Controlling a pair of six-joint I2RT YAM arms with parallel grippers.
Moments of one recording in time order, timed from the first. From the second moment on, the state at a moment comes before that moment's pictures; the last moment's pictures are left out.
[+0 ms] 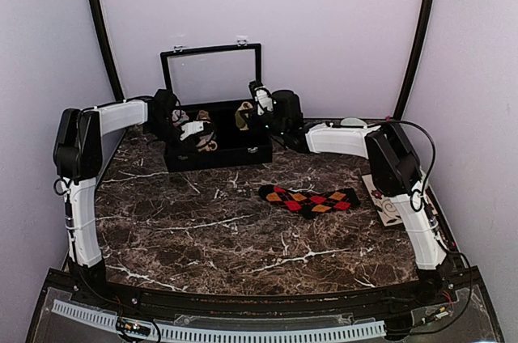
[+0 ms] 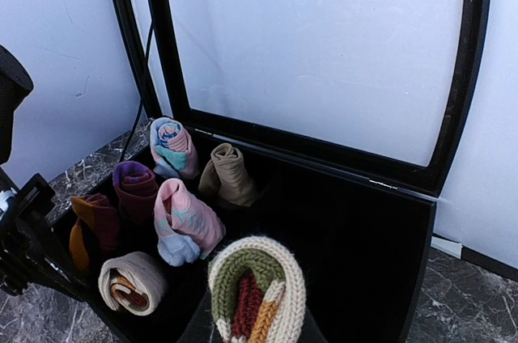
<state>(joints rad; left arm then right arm) -0.23 2.14 1.74 -0.81 0.45 1.07 0.70 2.40 1.93 0.31 -0.08 0.10</state>
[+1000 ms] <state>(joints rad) -0.36 1.78 1.26 -0.83 0.47 1.16 0.77 2.40 1.89 0.25 -0.12 0.09</state>
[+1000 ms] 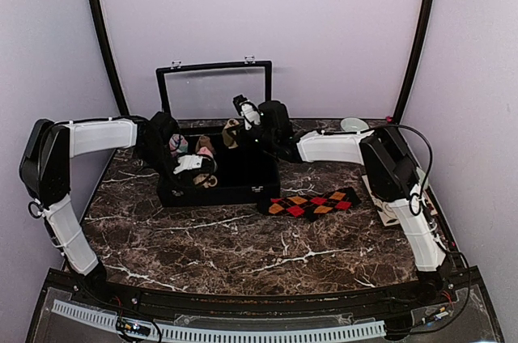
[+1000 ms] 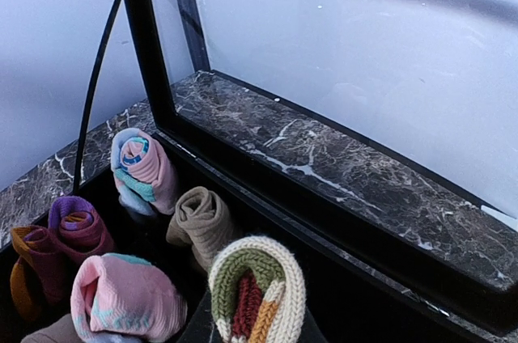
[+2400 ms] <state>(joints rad) -0.28 1.82 1.57 -1.29 0.75 1.06 0.77 2.60 2.20 -0.07 -0.06 0.00</state>
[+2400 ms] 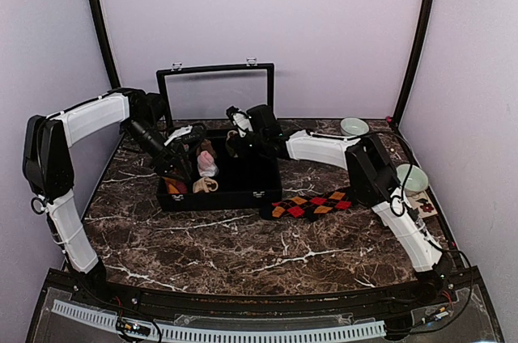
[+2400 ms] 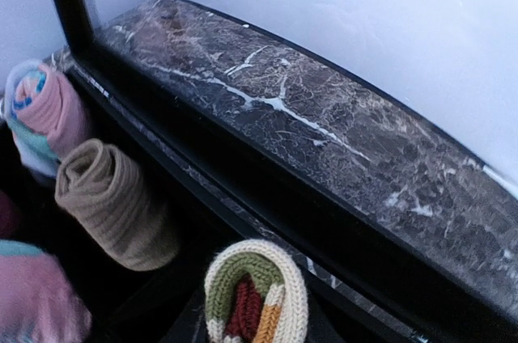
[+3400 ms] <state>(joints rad) -0.50 1.85 1.57 -1.09 0.66 0.92 0.74 1.83 1.45 0.06 -0.10 0.19</state>
